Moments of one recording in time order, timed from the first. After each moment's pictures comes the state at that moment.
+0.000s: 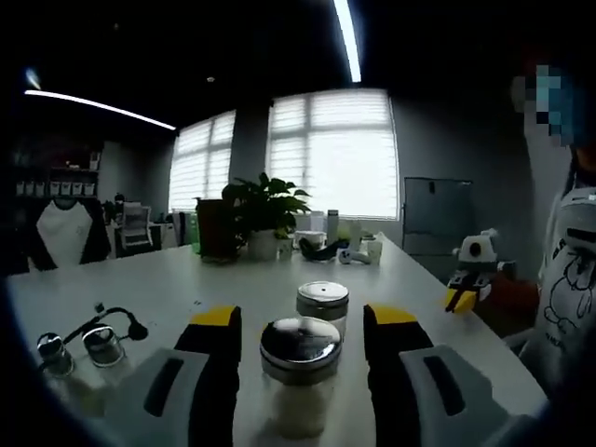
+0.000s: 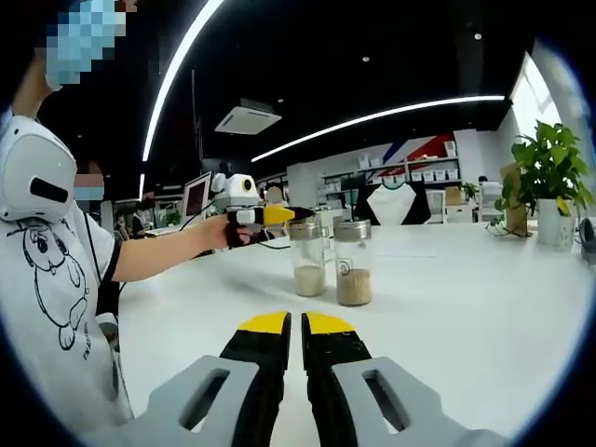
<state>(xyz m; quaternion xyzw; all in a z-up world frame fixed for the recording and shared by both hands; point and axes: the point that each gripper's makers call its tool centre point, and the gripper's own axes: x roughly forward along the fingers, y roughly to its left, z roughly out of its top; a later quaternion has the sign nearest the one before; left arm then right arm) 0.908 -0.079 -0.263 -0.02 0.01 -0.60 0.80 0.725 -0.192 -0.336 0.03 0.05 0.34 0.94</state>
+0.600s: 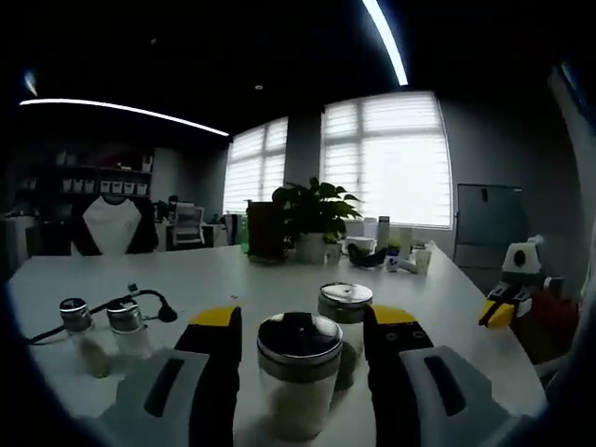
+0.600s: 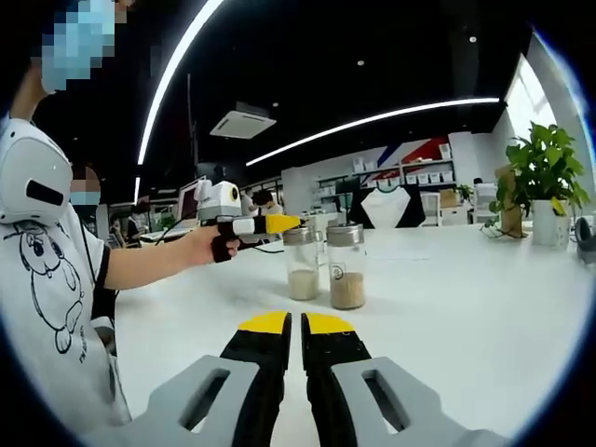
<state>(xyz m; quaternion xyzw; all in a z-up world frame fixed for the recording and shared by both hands) 0.904 -0.078 -0.278 -0.04 0.01 -0.48 0.88 0.727 -0.197 -0.337 0.03 0.05 0.32 0.94</state>
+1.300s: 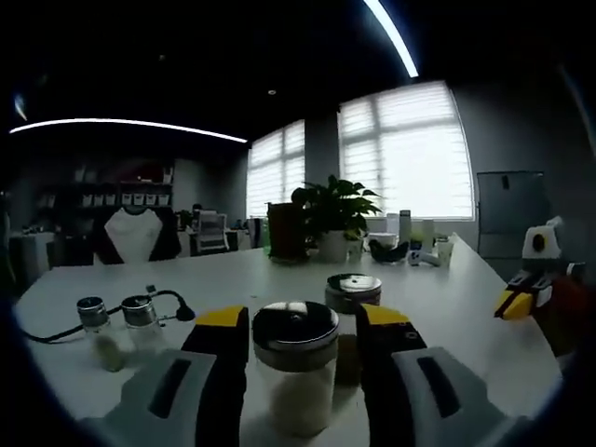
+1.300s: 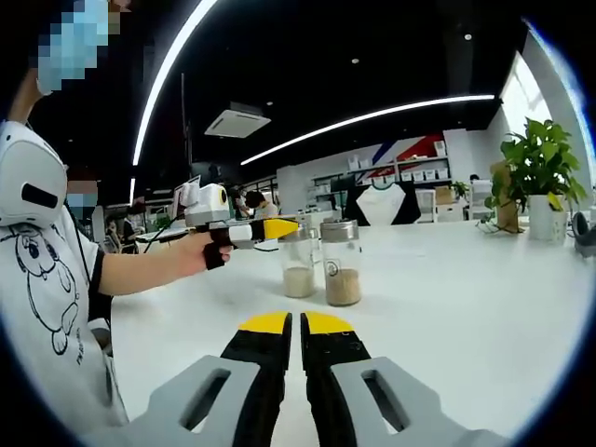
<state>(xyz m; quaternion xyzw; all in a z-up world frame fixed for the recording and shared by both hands) 0.895 -0.082 -0.288 0.01 -0.01 -0.44 0.90 0.729 -0.201 -0.340 0.04 0.05 0.31 0.95</state>
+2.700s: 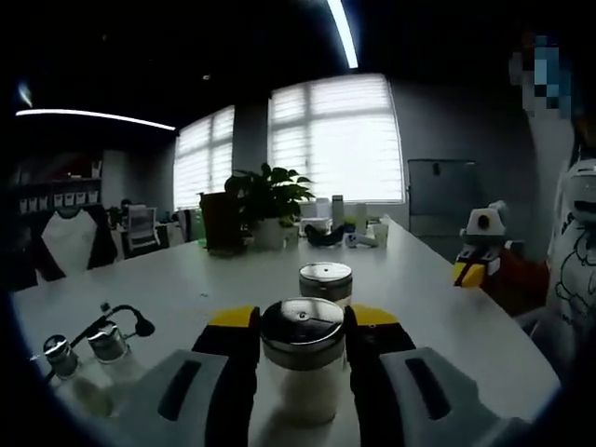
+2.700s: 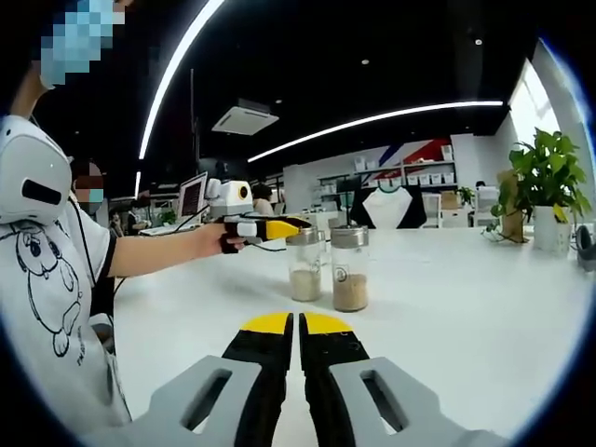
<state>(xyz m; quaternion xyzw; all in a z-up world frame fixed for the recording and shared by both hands) 0.902 -0.082 -0.288 0.04 0.02 -0.61 0.79 0.727 -0.191 -0.332 0.02 0.05 0.32 0.95</state>
